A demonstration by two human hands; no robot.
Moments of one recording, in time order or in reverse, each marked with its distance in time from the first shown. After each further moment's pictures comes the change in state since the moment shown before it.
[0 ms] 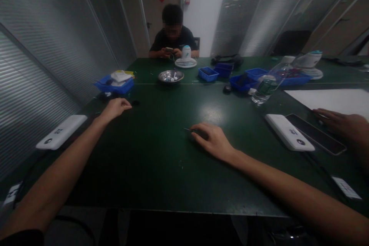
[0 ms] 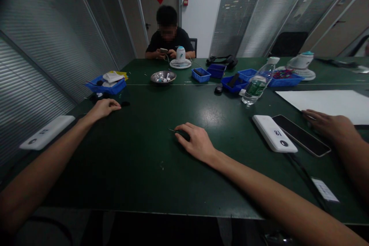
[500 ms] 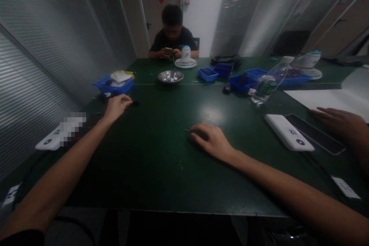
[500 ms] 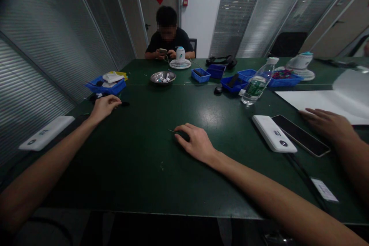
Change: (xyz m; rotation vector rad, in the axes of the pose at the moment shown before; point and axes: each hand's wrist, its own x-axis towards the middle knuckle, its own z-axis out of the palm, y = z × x) left_hand -0.013 0.030 0.006 -0.179 0.266 0.043; right_hand 0.001 0.006 0.004 -0.013 0.006 -0.030
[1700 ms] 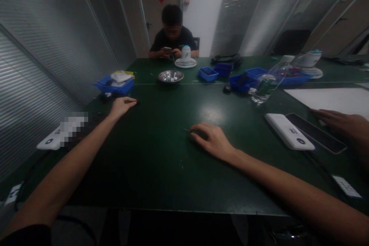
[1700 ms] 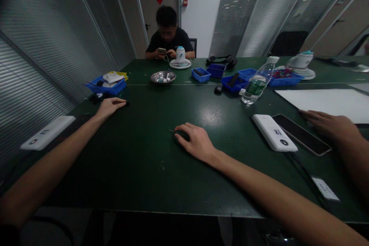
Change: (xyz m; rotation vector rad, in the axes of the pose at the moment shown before) left_hand 0.013 -0.016 0.026 -0.206 -0.025 -0.220; right_hand -0.001 -0.005 -0.003 -0.004 -0.029 0.015
